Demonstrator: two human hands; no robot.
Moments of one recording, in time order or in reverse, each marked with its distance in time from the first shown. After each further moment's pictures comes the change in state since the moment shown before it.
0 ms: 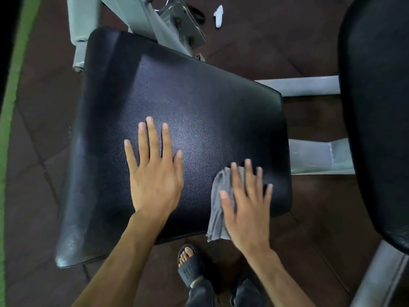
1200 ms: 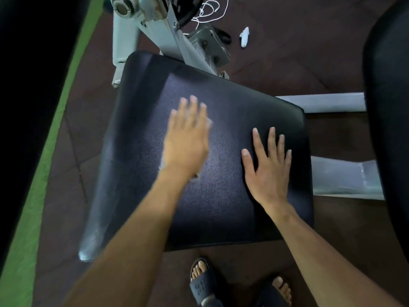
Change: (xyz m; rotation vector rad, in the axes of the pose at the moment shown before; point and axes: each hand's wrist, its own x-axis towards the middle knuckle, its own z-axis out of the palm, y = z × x) left_hand 0.088 0.017 -0.006 -0.063 -0.012 0.120; right_hand 0.113 0.005 -0.010 0.066 0.098 -0.037
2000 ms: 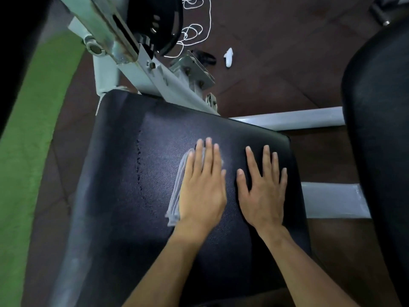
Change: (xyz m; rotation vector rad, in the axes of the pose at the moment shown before) left_hand 0.002 0.067 0.027 0.060 0.031 0.115; right_hand 0.040 0.010 0.000 0.001 0.063 0.061
